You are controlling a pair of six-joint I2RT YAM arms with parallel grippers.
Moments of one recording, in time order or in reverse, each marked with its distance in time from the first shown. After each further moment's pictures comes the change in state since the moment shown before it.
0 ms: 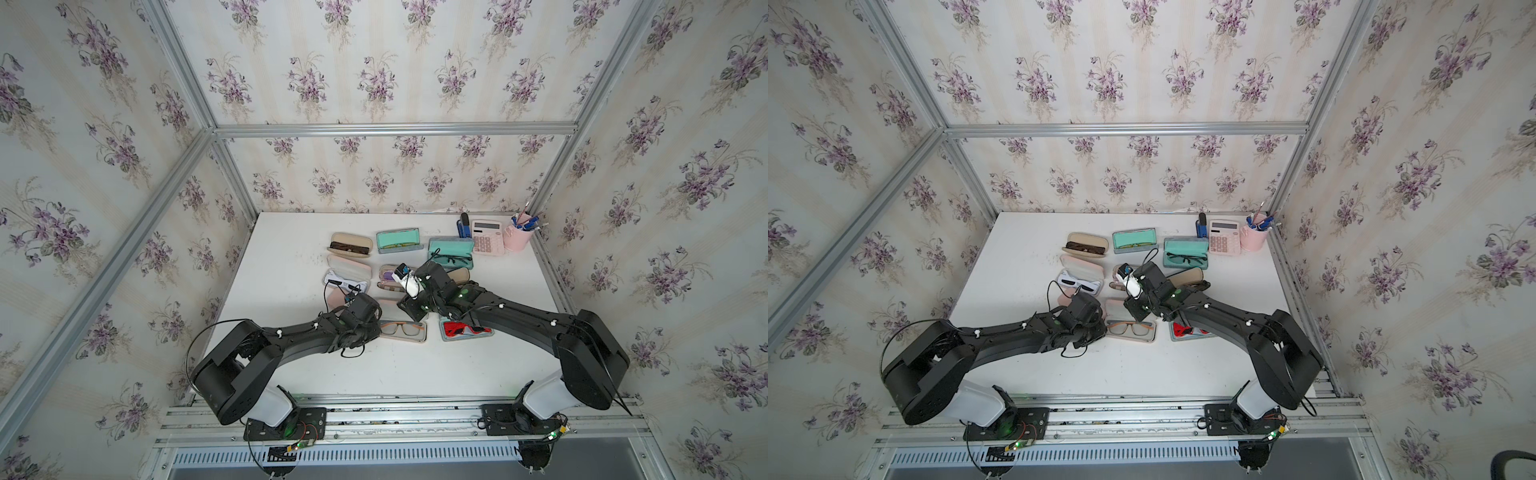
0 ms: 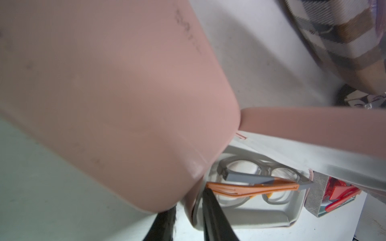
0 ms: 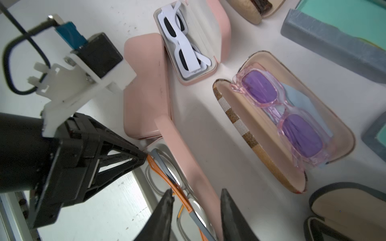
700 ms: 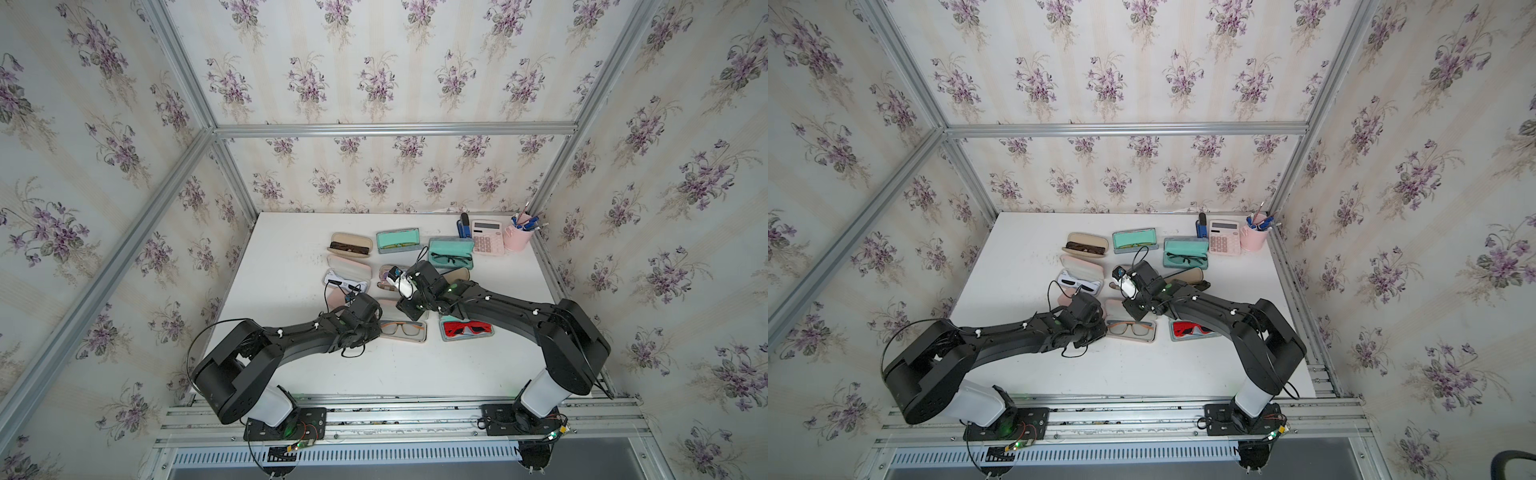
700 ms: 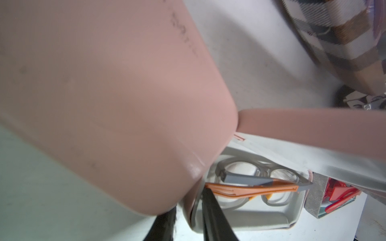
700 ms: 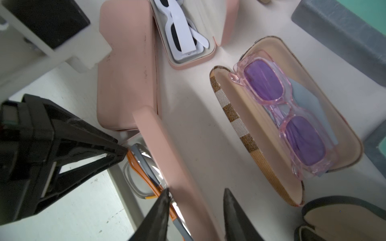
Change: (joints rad) left arm 0.000 0.003 0.002 0.003 -0.005 0.002; right arm -0.002 0.124 0.075 -0.075 0.040 -0.102
